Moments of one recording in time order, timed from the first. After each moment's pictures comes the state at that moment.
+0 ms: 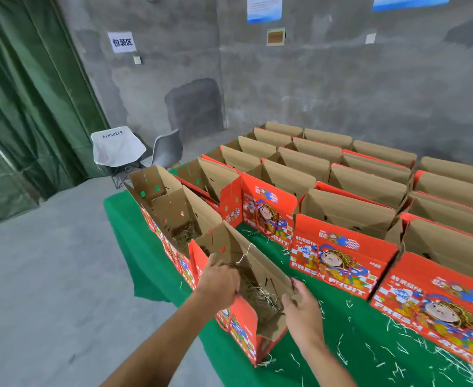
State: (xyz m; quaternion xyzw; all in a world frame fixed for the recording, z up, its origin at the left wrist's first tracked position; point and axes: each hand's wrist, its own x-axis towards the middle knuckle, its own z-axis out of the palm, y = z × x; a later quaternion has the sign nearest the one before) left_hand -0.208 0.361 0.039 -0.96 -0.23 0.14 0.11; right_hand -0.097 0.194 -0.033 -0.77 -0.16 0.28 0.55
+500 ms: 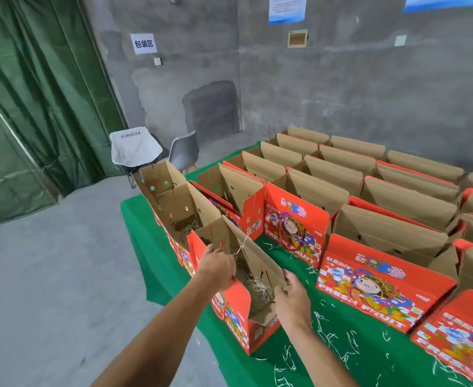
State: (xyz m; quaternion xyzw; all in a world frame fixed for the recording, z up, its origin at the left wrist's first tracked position) left_hand -0.199 0.475 0.051 -0.94 -0.29 0.15 0.09; right_hand -0.092 0.320 -0.032 -0.79 -0.20 0.25 0.52
